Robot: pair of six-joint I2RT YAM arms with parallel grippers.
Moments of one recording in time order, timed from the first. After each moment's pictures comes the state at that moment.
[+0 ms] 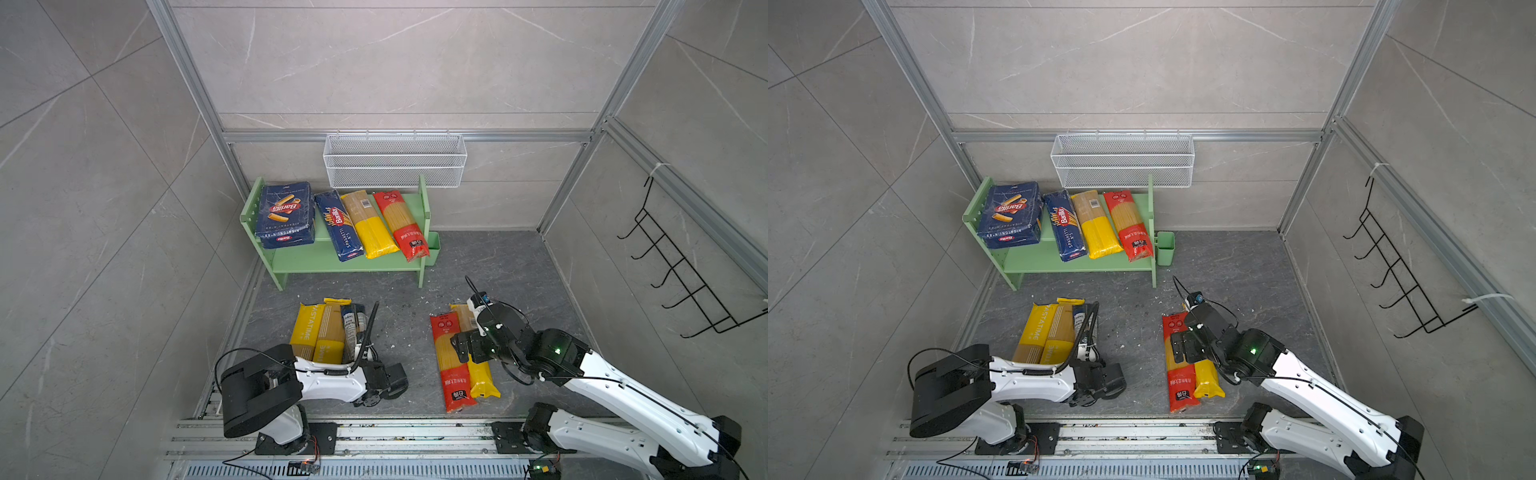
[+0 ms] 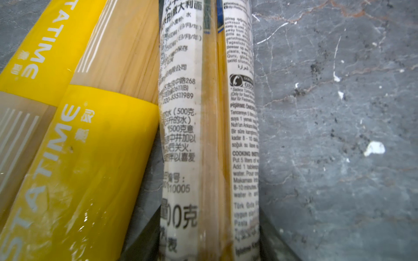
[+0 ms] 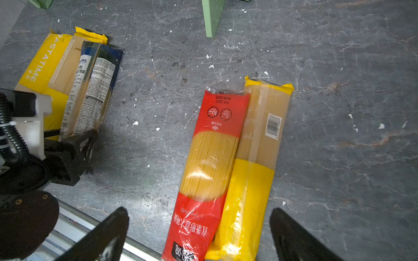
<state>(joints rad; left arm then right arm) -1.23 1.49 0.59 -0.60 -0.74 -1.28 0.86 0.95 0.95 -0.91 0.22 0.49</state>
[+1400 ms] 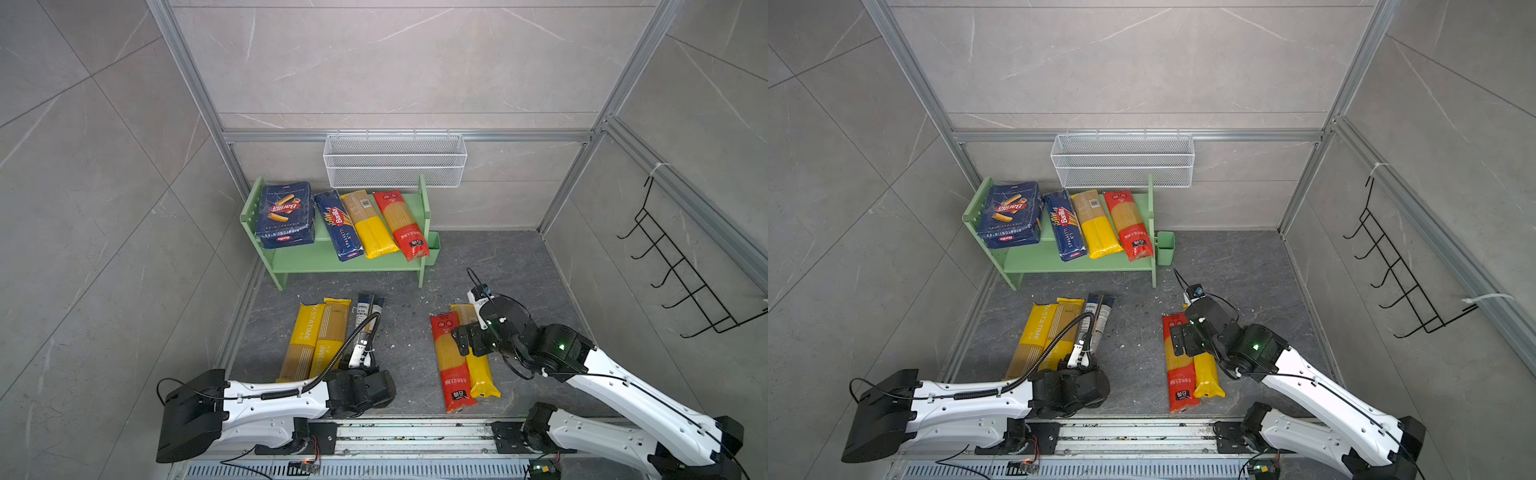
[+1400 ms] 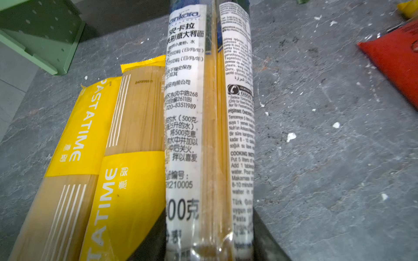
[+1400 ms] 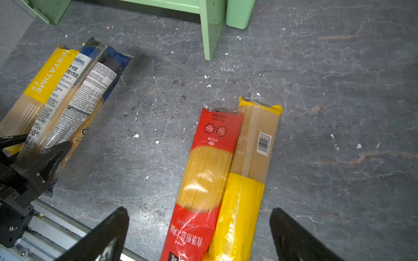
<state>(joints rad) -1.31 1.13 0.52 -0.54 -0.89 -0.87 0.84 0.96 1.01 -0.91 0.26 0.43</state>
